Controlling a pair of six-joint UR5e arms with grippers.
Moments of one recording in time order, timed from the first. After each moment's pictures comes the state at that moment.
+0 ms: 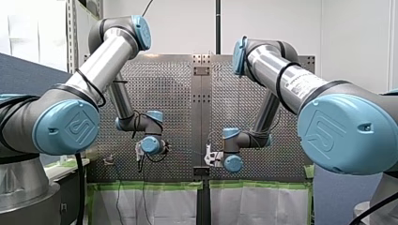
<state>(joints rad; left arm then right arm) -0.25 -2.32 -1.83 -2.34 -1.72 -1.69 2.16 -0.52 1.43 -0.83 1.69 1.61</state>
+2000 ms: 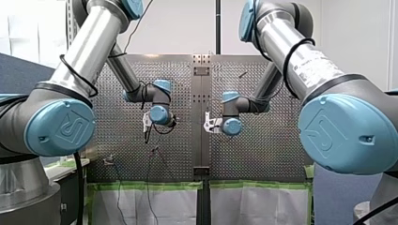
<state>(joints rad) -0.33 -2.06 -1.78 -2.56 -1.79 -1.63 2.17 -0.79 1.43 -0.62 1.69 1.58</state>
